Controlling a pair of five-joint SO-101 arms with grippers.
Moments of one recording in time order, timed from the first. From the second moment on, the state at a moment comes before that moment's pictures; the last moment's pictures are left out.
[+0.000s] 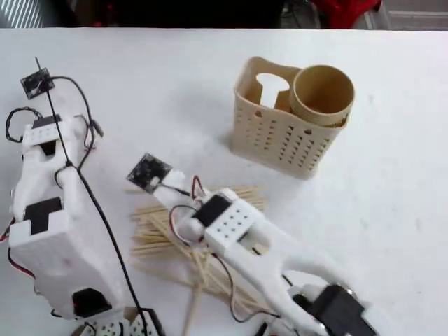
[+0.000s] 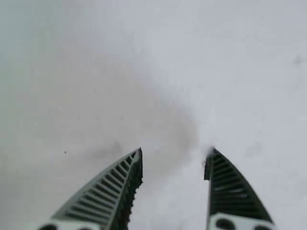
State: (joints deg) left arm -25.3 23.7 7.7 45.1 17.3; right arm -49.7 -13.8 41.8 49.9 11.6
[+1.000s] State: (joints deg) left arm -25.3 23.7 7.7 45.1 17.3; right arm -44.0 -23.8 34.8 56.7 10.7
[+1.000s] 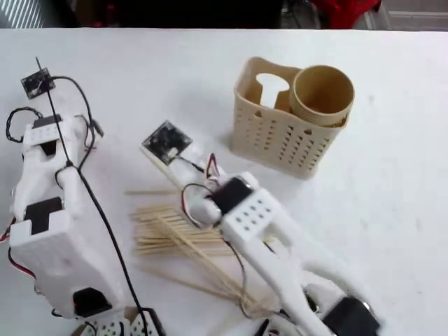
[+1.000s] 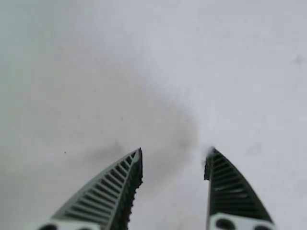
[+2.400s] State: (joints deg) left arm -25.3 23.7 7.7 45.1 17.3; right arm -13.5 -17.8 23.7 5.4 10.7
